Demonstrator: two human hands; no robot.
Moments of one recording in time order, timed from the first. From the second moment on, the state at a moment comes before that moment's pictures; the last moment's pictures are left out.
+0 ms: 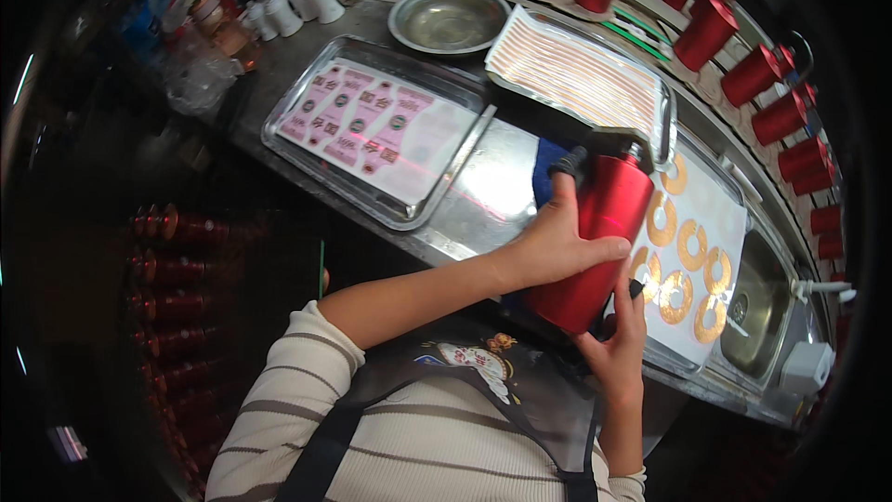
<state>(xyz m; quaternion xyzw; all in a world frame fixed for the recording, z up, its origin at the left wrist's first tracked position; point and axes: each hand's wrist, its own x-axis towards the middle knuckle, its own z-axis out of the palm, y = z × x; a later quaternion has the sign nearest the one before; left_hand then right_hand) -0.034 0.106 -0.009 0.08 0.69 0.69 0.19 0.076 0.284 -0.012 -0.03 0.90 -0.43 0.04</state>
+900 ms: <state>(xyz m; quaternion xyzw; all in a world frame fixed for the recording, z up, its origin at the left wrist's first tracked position) -0.199 -0.258 -0.045 -0.04 0.99 0.08 -0.08 0.056 0.314 0.001 0.10 0.88 -0.47 0.02</state>
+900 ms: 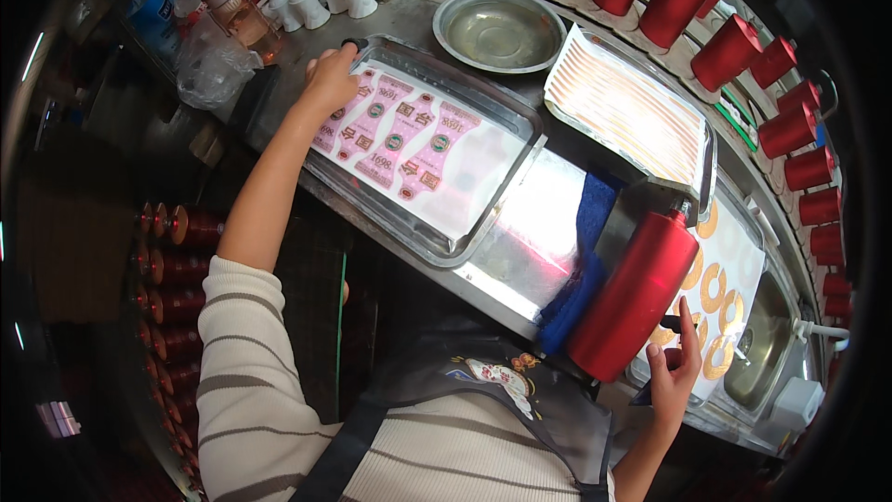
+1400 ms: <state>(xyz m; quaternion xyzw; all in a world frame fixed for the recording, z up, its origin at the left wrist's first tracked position) -0.229 -0.290 -0.061 -0.03 0.95 0.32 -0.05 0.049 0.316 -0.007 0.10 0.89 -0.45 0.03</state>
